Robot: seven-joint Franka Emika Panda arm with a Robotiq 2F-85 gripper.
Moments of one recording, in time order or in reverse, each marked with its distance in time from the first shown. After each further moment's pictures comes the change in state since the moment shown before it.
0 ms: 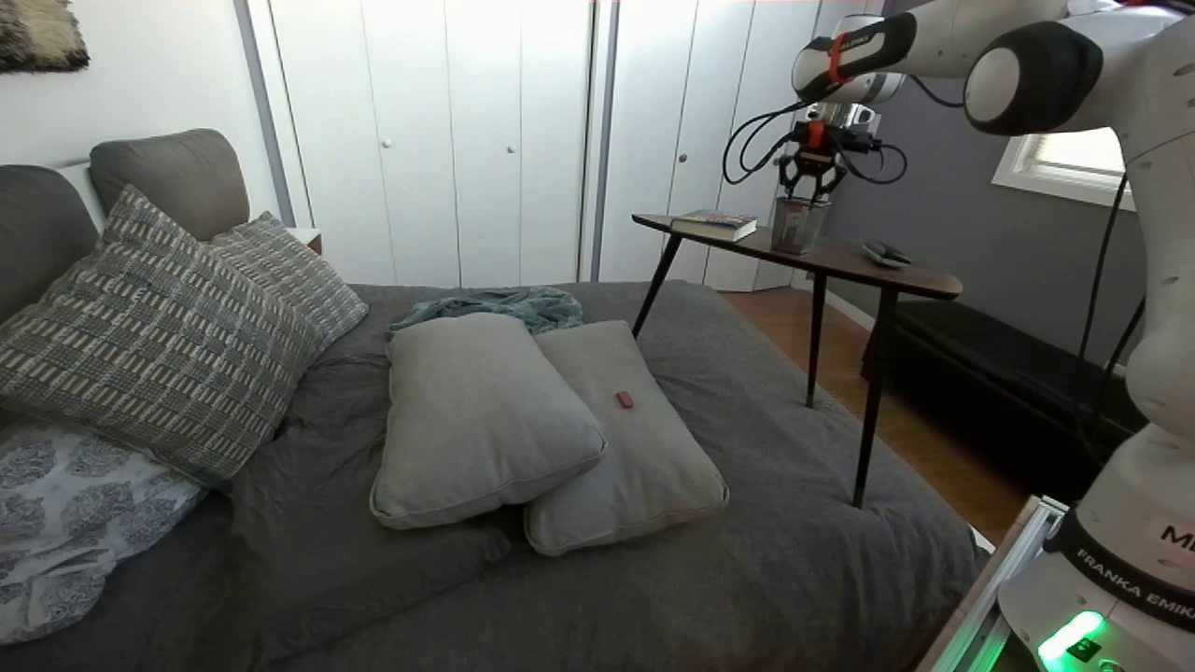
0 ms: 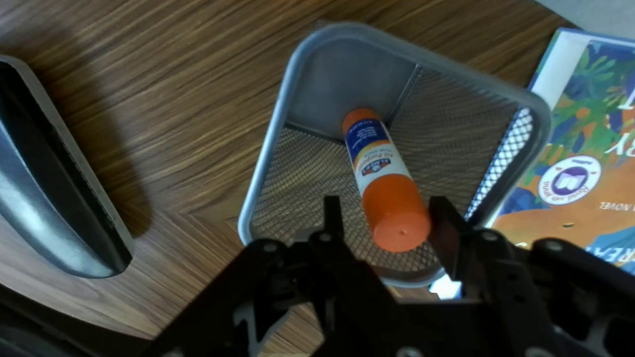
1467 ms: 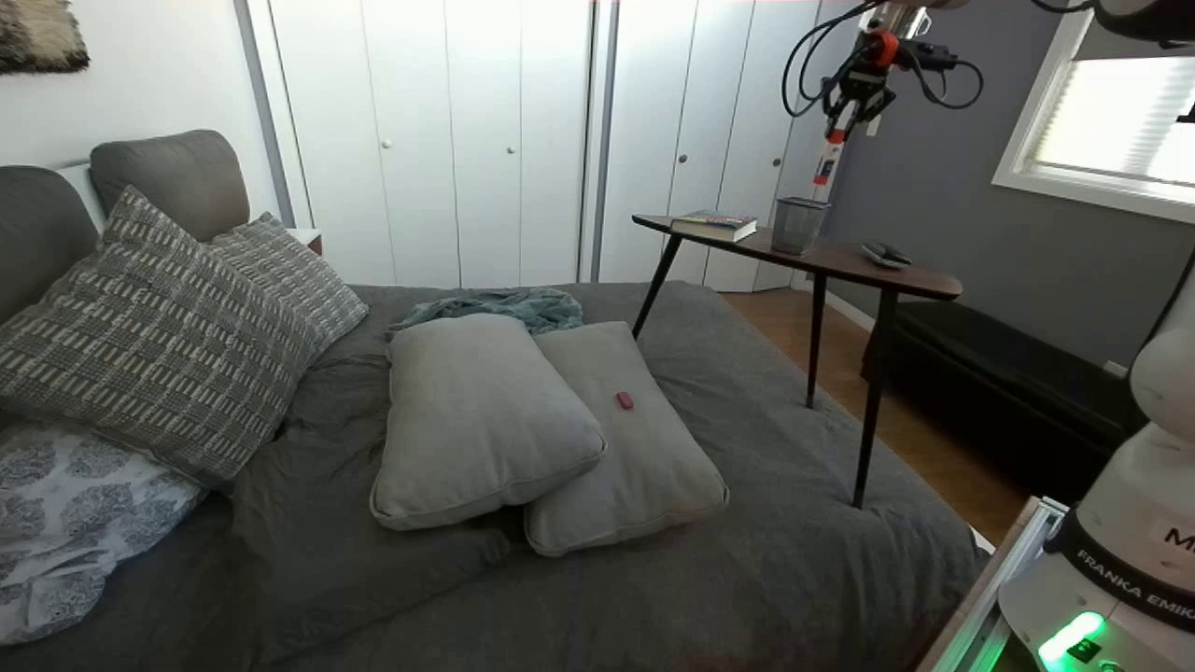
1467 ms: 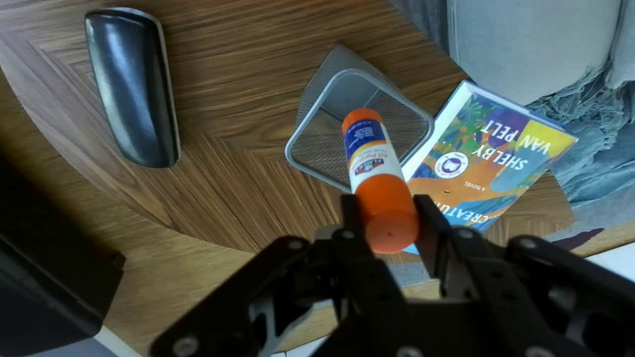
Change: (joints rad) arm 0.035 -0.382 -0.002 -0.235 -0.044 -0.027 -0.250
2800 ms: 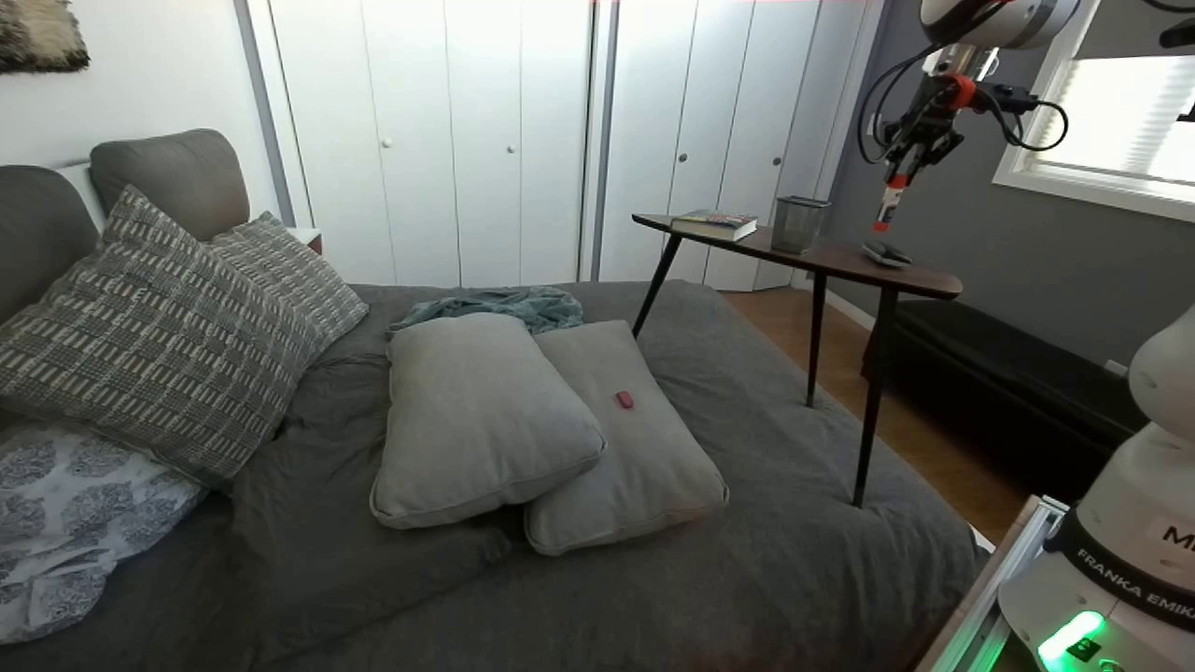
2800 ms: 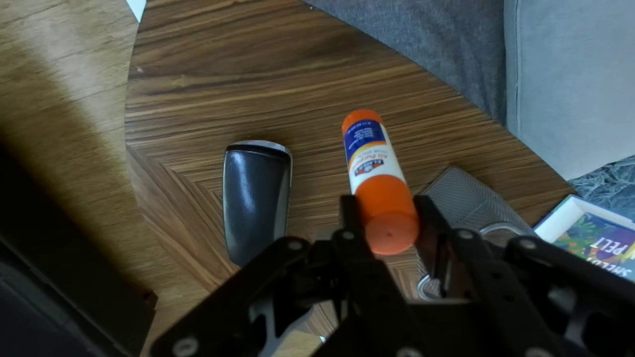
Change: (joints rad) arm -0.020 -0.287 -0.062 -0.498 -0.087 0.149 -0.089
